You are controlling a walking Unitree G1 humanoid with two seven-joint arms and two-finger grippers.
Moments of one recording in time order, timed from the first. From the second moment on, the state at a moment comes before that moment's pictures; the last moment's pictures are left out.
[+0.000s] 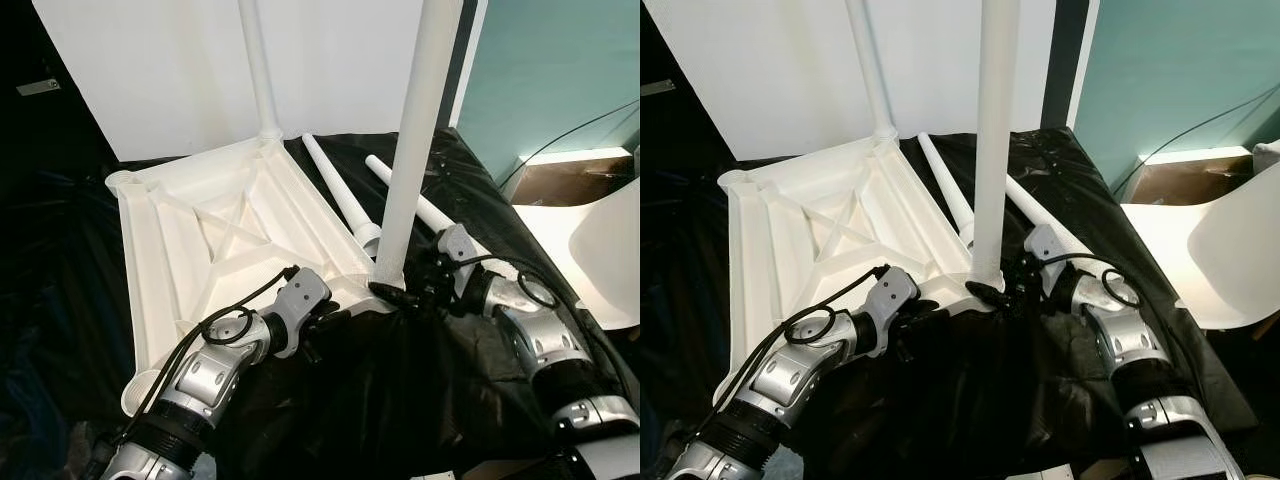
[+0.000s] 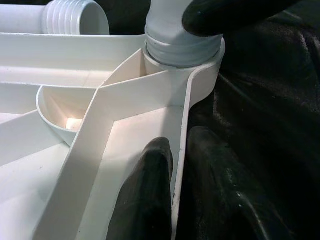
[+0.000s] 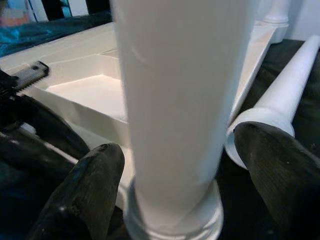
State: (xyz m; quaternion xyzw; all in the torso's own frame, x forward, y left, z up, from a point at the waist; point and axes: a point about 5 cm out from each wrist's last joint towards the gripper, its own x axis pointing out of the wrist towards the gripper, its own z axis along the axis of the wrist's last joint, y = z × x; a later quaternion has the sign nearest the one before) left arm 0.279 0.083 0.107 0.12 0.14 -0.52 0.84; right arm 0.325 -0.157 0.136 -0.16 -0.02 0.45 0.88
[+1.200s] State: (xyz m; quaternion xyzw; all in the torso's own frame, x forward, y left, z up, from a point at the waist) left arm 0.281 0.087 0.107 0.12 0.14 -0.51 0.84; right arm 0.302 -0.107 0.108 -0.02 -0.10 0.22 0.97
